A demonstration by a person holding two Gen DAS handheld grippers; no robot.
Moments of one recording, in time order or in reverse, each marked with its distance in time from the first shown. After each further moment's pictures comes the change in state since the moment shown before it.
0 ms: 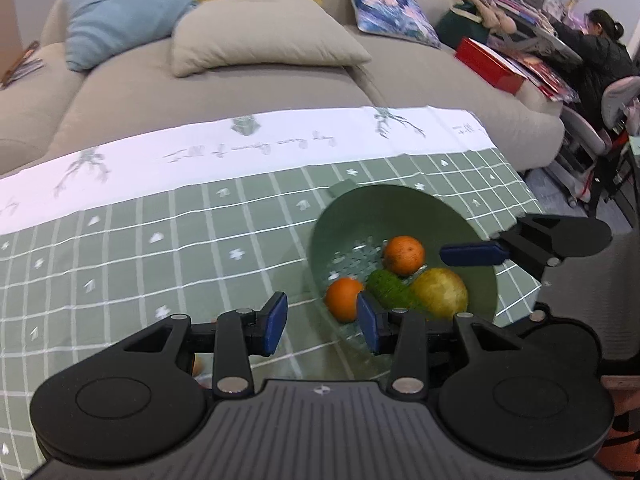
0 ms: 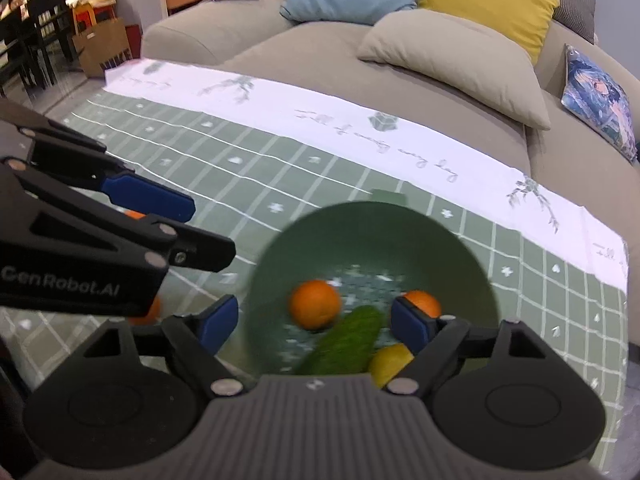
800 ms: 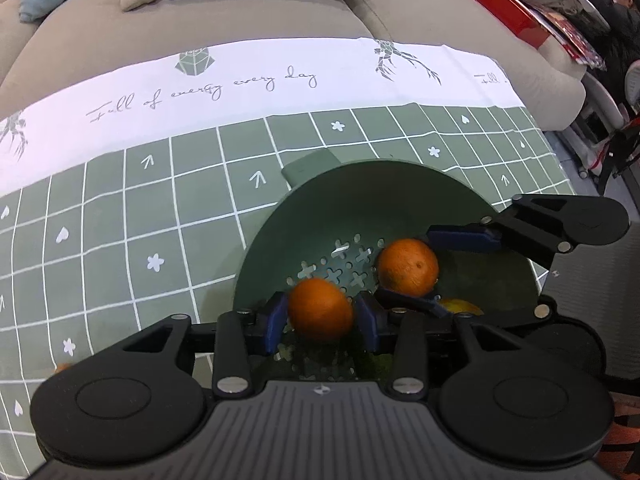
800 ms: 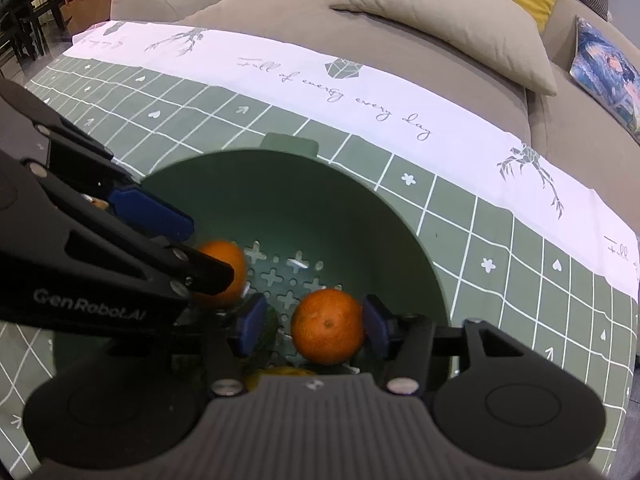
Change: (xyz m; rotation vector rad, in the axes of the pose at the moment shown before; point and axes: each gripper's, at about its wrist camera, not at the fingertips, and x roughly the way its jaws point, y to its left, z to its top) left arm 0.128 -0.025 0.043 -0.031 0.217 -0.041; right arm 0.088 -0.087 -0.001 -0.043 0.097 -0.014
